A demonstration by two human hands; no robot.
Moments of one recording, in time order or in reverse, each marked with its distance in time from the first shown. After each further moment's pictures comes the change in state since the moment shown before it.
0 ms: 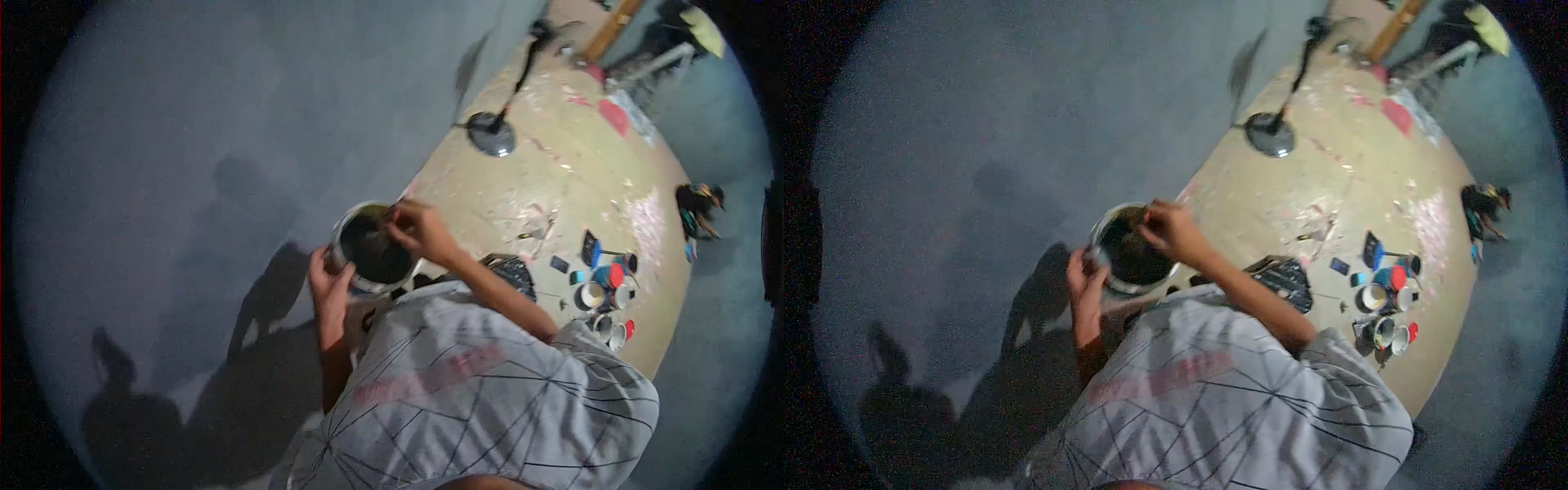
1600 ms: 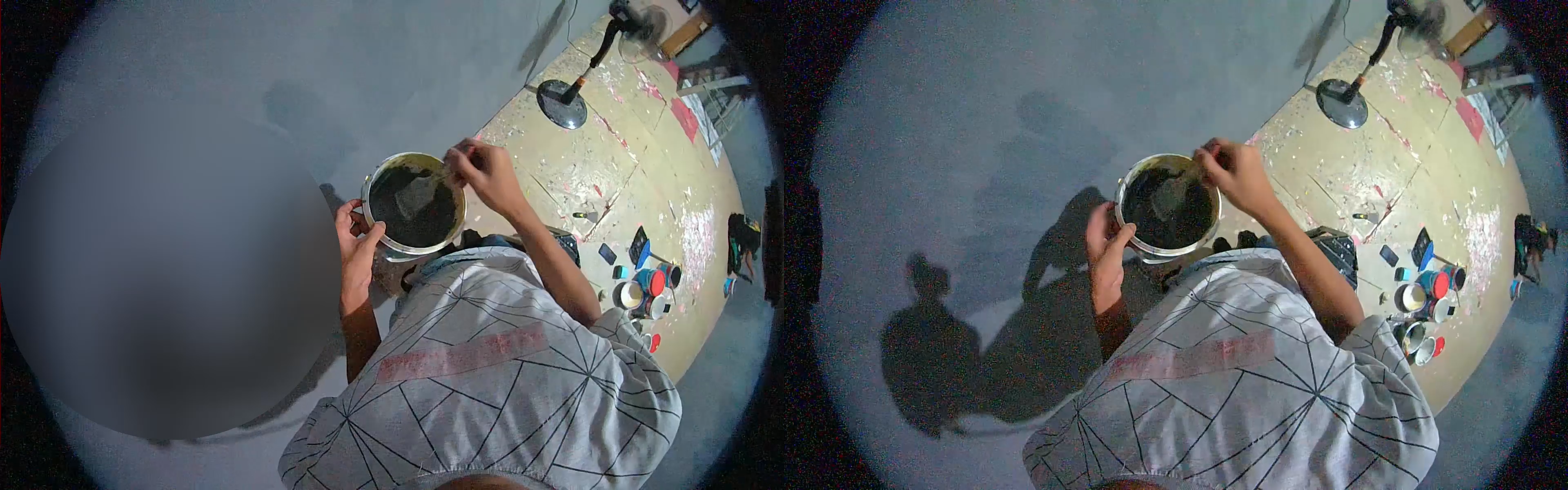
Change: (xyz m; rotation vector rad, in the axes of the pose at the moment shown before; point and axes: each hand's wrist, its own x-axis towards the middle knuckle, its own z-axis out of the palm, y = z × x) left_hand -0.021 0.007 -0.033 0.007 0.105 0.110; right_hand 0.021 -0.022 -0.014 0.131 -0.084 0.251
